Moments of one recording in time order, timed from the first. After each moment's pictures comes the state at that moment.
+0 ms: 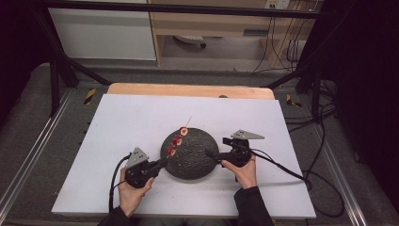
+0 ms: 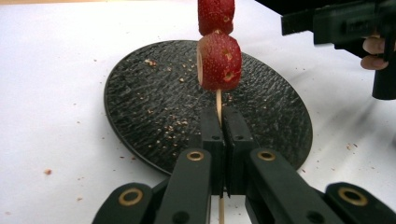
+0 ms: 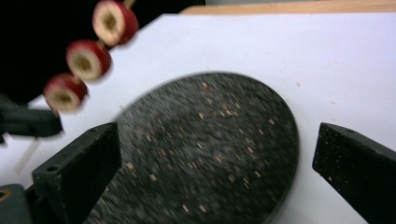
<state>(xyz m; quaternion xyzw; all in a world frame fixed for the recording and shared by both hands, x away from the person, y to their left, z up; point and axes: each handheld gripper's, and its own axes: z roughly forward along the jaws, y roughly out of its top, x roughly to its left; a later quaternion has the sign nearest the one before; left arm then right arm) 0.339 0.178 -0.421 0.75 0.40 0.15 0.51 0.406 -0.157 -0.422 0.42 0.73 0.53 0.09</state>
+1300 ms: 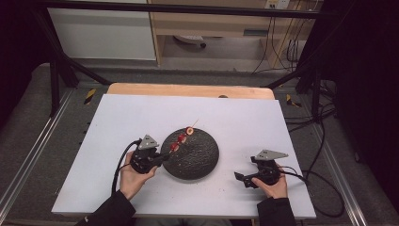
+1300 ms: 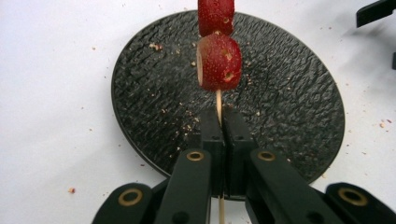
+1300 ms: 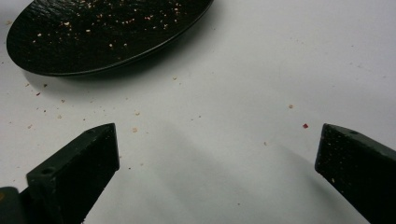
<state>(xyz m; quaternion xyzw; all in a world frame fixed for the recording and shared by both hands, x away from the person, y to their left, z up) 0.378 0.161 -0.405 0.82 0.39 0.12 0.41 0.365 -0.242 -0.457 0.40 0.80 0.43 0.12</state>
